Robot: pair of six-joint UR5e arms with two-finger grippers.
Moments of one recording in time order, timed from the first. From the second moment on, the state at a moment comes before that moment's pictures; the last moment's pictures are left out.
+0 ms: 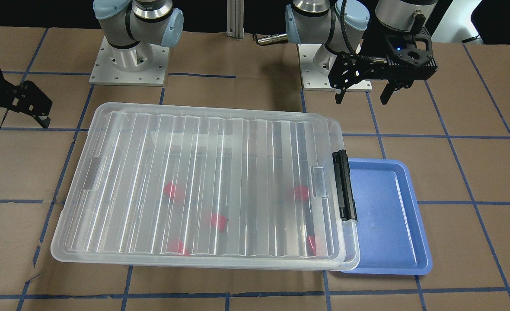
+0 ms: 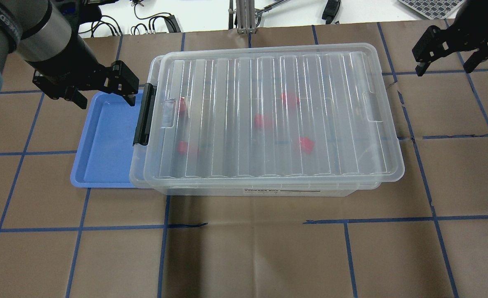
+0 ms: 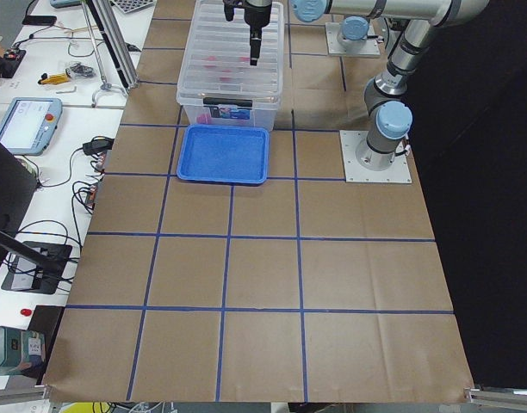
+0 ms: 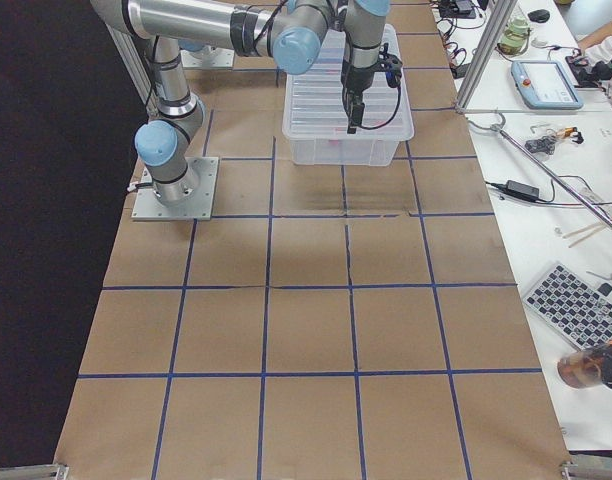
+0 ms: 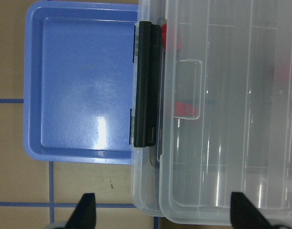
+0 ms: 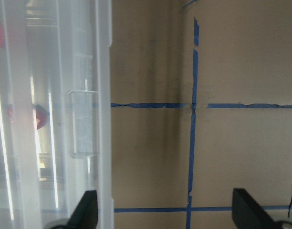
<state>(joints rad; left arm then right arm) -1.55 -1.48 -1.62 -1.52 1.57 0.01 1.36 -1.50 1.44 -1.49 -1.59 -0.20</state>
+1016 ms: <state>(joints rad) -1.55 -1.48 -1.62 -1.52 1.57 0.00 1.58 -1.50 1.39 -1.44 -1.58 0.11</state>
